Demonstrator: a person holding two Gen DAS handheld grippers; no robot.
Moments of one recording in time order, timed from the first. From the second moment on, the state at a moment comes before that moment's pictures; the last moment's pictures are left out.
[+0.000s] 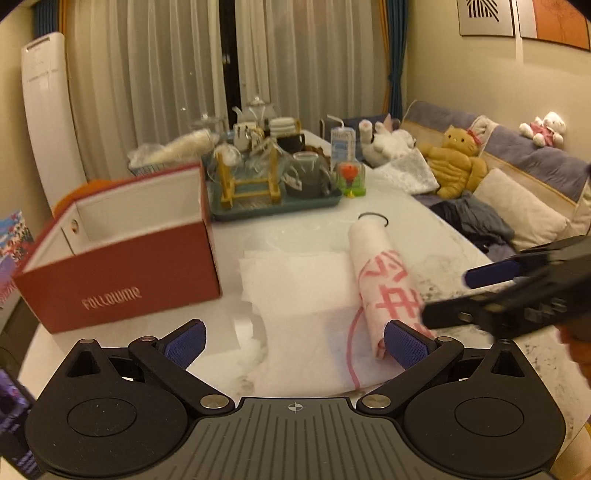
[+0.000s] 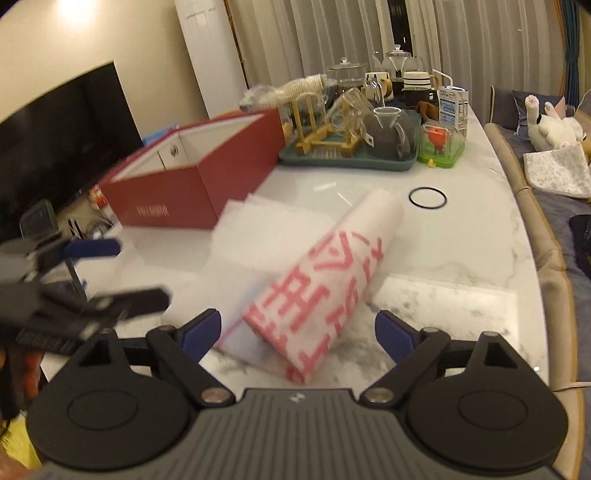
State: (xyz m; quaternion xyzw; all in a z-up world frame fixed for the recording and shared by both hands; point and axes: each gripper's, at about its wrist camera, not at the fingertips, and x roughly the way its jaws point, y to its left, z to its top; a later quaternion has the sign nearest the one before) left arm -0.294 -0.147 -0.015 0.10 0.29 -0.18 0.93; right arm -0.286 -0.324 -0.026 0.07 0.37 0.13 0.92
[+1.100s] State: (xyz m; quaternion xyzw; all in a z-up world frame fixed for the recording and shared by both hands) left arm -0.288 -0.214 -0.081 0.22 0.45 -0.25 0.83; right arm -0.342 -0.262 -0.033 -0.30 0.33 0.16 0.88
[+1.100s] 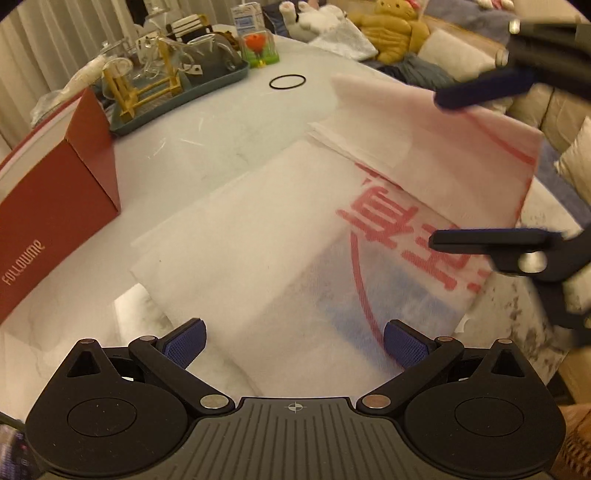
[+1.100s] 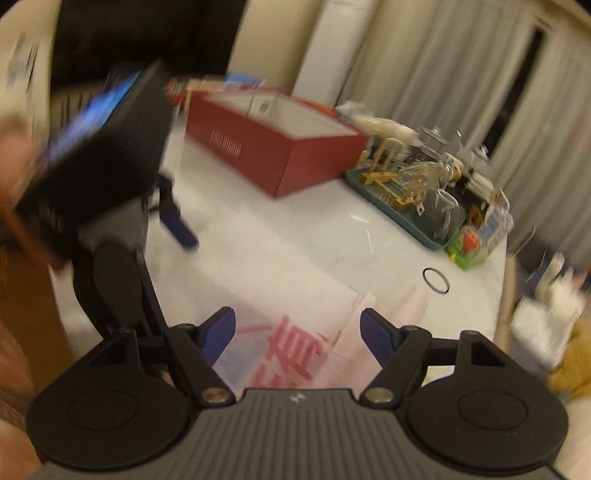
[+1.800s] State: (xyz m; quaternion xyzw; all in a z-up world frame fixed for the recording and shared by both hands) left arm -0.266 -0.205 -0.039 0.15 0.41 -0.25 0.87; right arm -0.309 -0.324 -0.054 -0.07 0.47 0.10 0.88
